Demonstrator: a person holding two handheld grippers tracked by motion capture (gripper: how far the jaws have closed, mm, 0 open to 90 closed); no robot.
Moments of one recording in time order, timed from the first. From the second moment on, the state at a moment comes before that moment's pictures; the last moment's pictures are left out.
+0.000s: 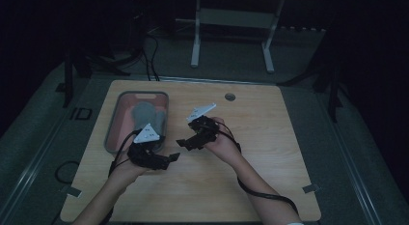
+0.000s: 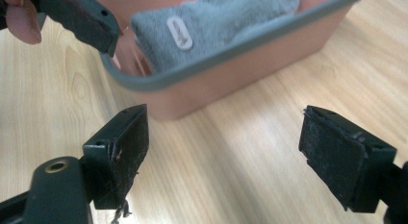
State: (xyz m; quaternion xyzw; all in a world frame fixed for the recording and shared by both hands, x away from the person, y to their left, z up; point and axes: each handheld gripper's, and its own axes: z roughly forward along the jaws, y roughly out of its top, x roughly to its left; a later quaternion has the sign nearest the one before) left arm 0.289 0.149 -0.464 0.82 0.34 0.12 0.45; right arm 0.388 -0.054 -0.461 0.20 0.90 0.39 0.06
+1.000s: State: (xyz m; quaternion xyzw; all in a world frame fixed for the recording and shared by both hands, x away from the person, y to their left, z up) left arm 0.276 0.100 -0.552 0.83 0.29 0.05 0.48; right arm 0.368 -0.110 -0.545 0.19 0.91 0.36 0.06
